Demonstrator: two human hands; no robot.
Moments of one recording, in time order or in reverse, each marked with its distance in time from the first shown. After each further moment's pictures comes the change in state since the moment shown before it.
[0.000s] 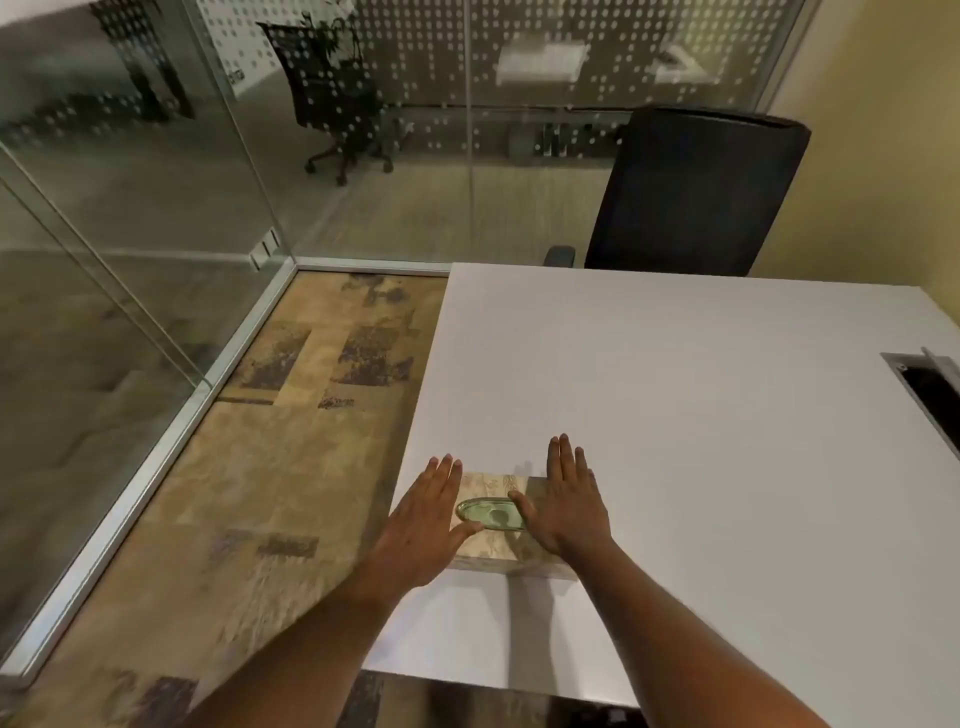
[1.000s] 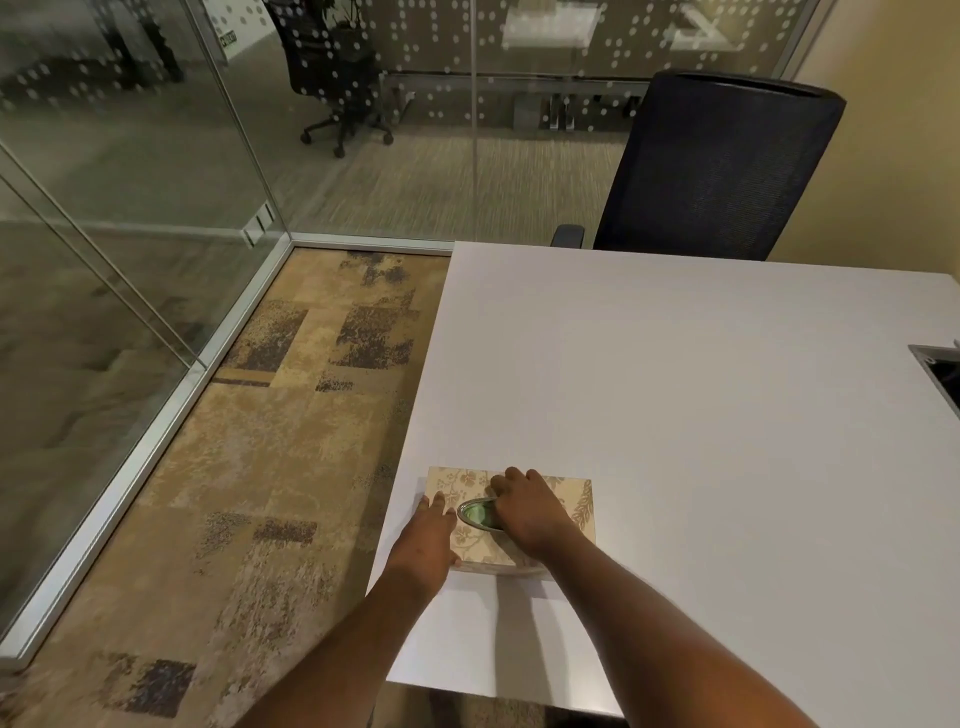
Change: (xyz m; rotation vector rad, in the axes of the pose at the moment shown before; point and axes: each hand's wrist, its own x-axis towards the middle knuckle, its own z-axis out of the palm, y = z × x) left_hand 0.011 -0.007 0.035 0.023 -0.344 -0.198; right_hand 0.032 -0.030 0.036 -0.452 -0.103 -0.574
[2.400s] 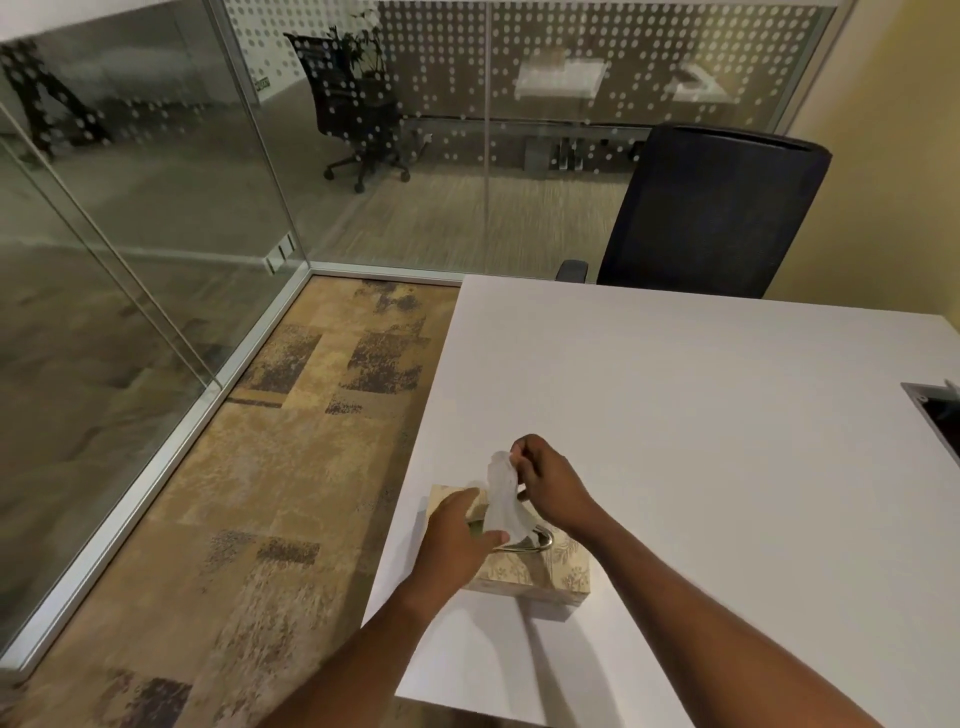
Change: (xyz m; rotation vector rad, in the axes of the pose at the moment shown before) left_hand -0.024 0.056 -0.046 -0.845 0.249 -0.132; right_hand -0.020 0.030 -0.080 1.160 0.287 0.328
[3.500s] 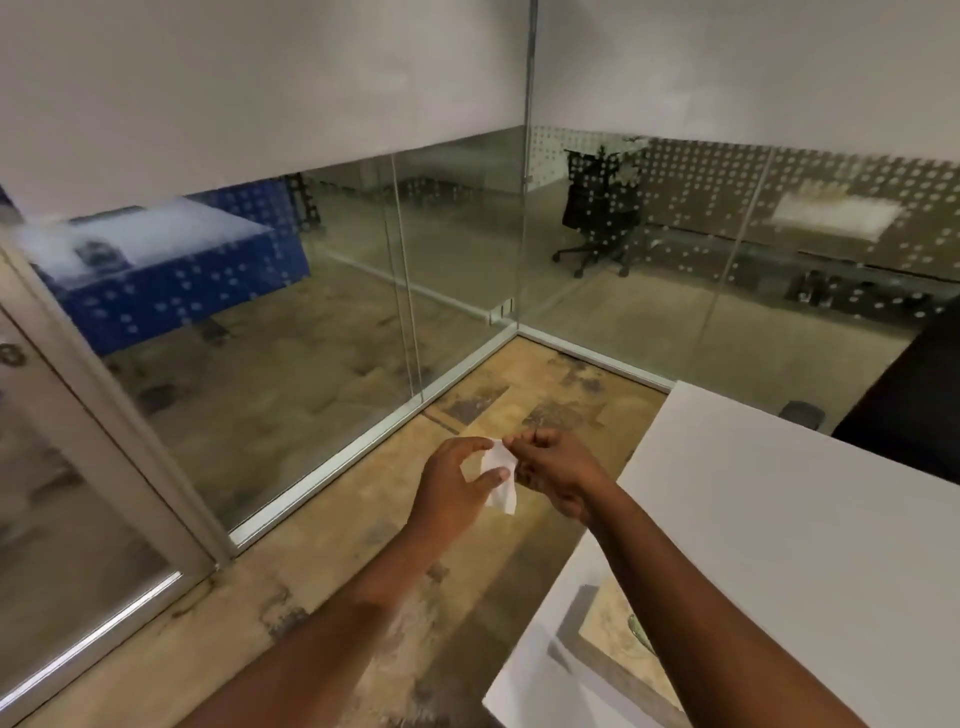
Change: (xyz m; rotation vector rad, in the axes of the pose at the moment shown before) left_hand -0.081 -0.009 -0.220 -0.211 0.668 0.151; right_hand 0.016 -0.226 0.121 0.526 -0.492 0.104
